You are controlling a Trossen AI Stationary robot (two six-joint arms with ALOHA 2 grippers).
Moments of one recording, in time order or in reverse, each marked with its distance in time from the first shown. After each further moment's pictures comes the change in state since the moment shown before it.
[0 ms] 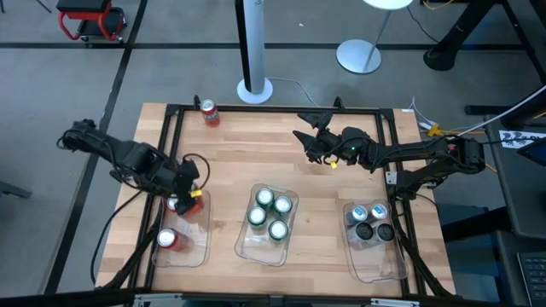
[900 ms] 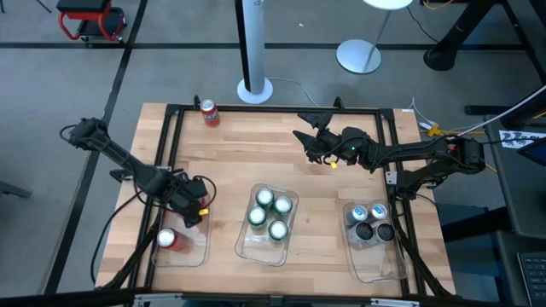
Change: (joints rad) left arm -0.141 0.073 -0.339 0.302 -0.122 -0.014; right arm 0.000 0.000 0.000 0.003 0.000 0.008
